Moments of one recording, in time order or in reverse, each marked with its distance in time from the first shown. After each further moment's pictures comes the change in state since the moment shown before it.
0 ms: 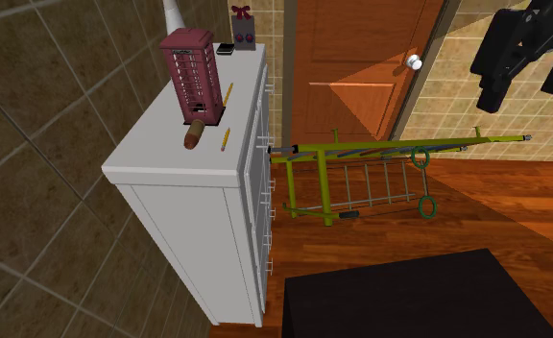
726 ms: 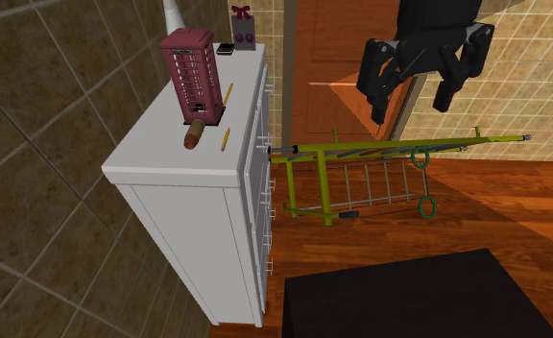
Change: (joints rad) arm 0.051 0.145 0.176 0.004 0.160 0.155 0.243
